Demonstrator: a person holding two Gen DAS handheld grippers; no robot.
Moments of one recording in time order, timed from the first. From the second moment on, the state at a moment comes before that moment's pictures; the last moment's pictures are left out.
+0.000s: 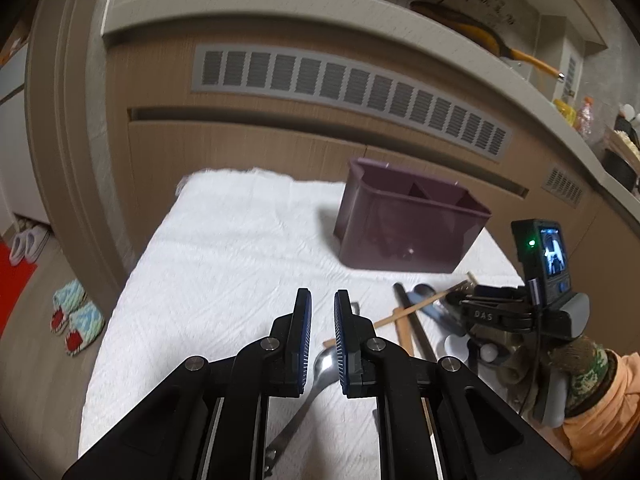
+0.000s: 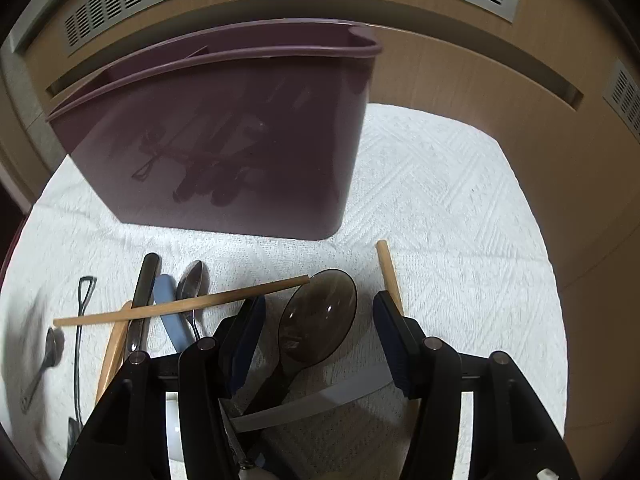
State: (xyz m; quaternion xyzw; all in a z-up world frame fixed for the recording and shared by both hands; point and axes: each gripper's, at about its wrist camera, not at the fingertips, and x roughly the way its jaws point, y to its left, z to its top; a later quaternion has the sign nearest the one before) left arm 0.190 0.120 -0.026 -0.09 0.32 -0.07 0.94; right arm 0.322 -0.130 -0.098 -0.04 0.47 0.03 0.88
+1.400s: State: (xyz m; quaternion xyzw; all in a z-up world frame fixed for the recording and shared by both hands) left arm 0.304 -0.082 -0.087 0.14 0.50 -0.28 0.81; right arm 0.276 -0.212 -0.060 0.00 0.42 0.10 0.90
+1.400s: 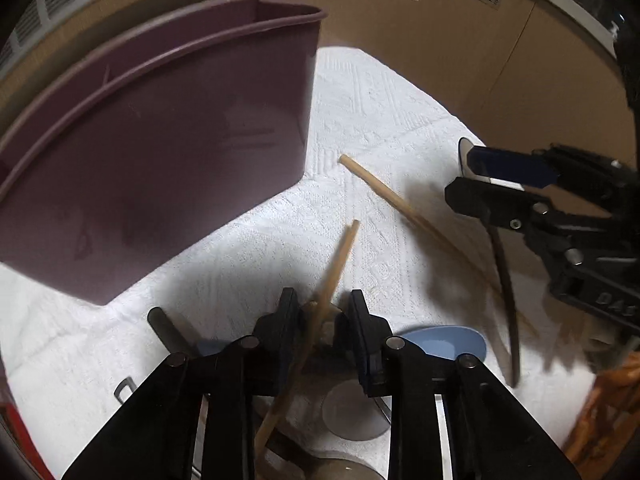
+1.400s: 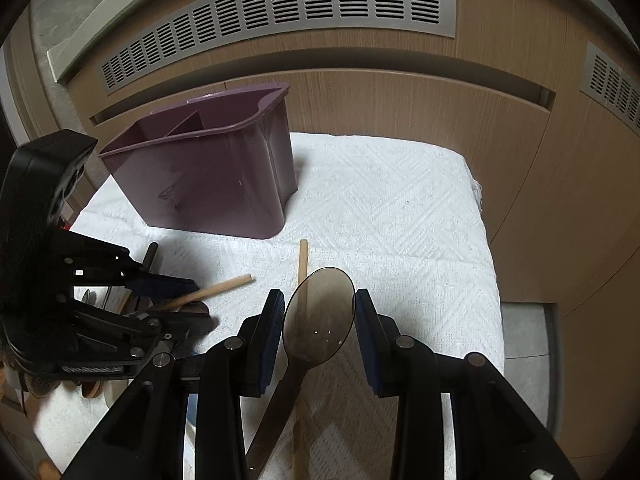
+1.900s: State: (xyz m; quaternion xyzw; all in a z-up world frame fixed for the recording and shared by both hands) left arm 0.208 0.006 -0.018 -0.03 0.36 -0.19 0.91; right arm 0.213 -0.171 -0.008 -0.05 0.36 0.13 0.92
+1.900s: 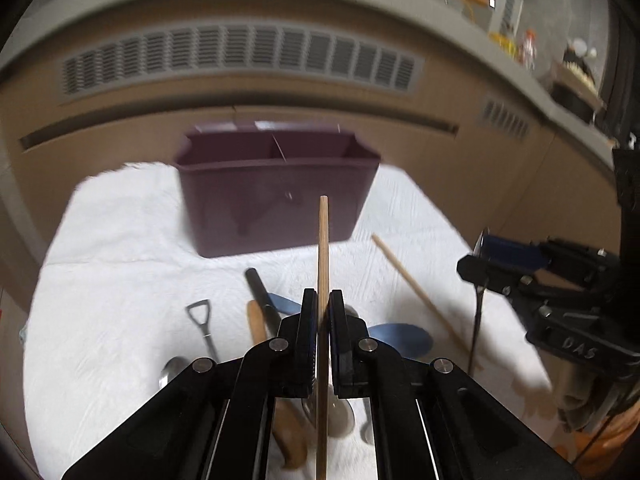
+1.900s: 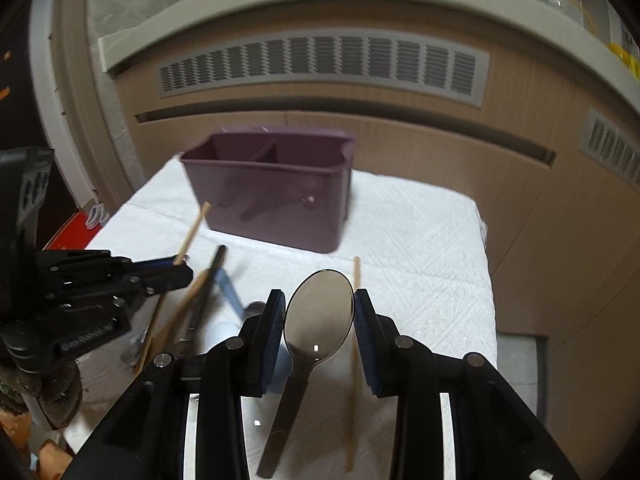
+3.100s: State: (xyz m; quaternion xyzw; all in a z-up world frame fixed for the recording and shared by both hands) left arm 0.365 0.028 0.112 -0.06 0.06 -0.16 0.98; right arm 0.353 -0.134 0.122 -0.09 0.19 0.12 0.97
